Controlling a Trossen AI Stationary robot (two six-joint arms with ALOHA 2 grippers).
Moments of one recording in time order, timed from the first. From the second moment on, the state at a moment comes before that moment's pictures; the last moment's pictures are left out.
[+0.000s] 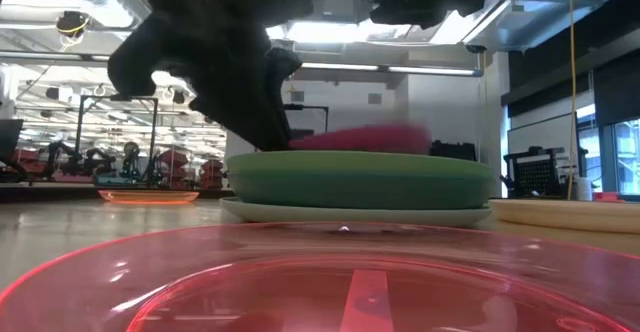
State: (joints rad) left arm -0.34 1.79 1.10 -0.28 -0.29 0.07; right arm 0.29 1.35 0.82 0.10 0.22 -0.14
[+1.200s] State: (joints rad) left arm -0.46 1.50 0.57 0.60 -0.39 -0.13; right arm 0.48 1.28 0.67 -0.65 0.20 0.75
